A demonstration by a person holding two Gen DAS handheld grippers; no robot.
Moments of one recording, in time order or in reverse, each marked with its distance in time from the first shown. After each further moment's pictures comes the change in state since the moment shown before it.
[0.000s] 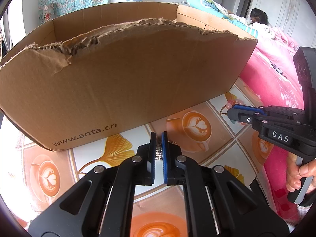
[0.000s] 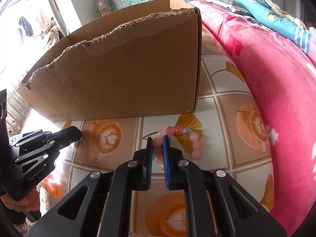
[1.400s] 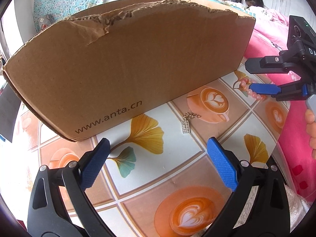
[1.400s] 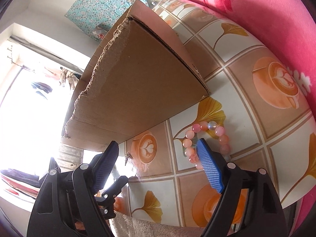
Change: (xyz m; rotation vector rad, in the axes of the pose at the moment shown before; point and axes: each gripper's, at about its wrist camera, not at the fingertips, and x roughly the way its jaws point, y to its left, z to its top) left arm -0.011 0.022 -0.011 0.116 0.038 0.070; right arm 0.011 -0.054 -0.004 0.421 0.047 0.387
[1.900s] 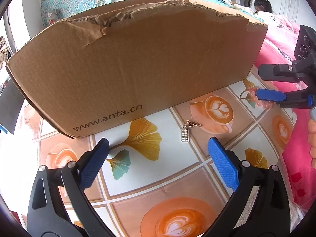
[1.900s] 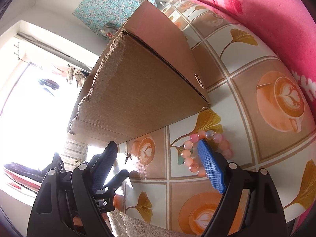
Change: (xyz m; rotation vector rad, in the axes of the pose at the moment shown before) left arm 0.003 0.010 0.017 -0.055 0.000 0.033; right arm 0.001 0.006 0.011 -0.040 0.004 0.049
